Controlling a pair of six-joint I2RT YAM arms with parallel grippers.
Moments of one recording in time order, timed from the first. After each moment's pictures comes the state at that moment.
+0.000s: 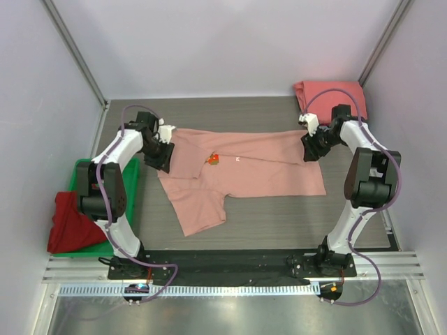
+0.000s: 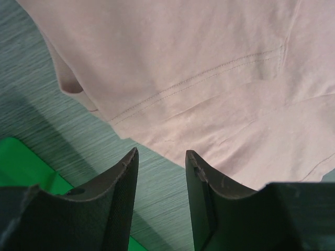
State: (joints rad) left arm -0.09 1.77 1.35 -0.85 0.26 0.27; right arm -0.15 1.89 1.43 -0.81 -0.52 -0.85
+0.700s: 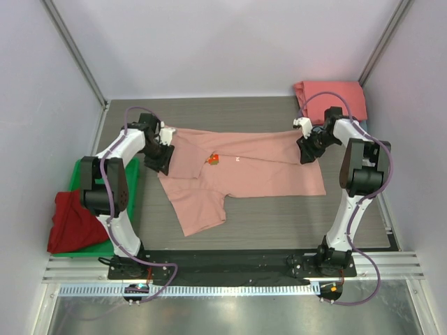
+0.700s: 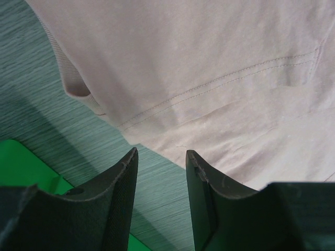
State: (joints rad) left arm -0.09 1.85 1.35 -0.85 0.21 0.26; right arm -0.13 2.06 1.52 -0.82 -0.50 -0.91
